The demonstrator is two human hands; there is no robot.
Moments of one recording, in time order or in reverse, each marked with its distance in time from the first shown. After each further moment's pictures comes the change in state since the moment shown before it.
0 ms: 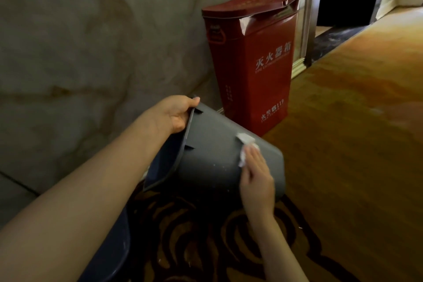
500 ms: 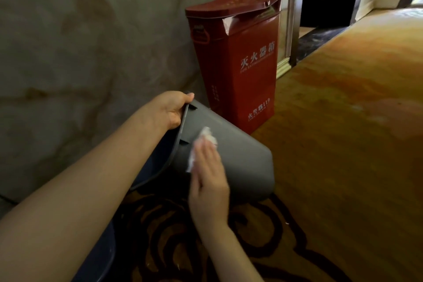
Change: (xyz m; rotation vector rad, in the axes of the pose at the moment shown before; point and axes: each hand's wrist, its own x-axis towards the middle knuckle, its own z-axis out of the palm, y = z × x) left_hand 0.008 0.005 0.025 0.006 0.038 0.014; right_hand -0.033 -0.057 0.027 0.028 0.075 -0.224
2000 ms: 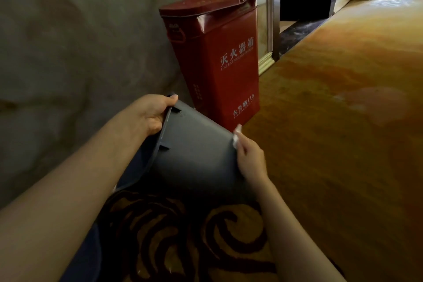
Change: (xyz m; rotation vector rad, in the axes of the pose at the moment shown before) left_hand -0.006 -0.003 0.011 0.039 -0.026 0.023; right_hand 0.078 0.124 -0.056 0.032 -0.145 0.337
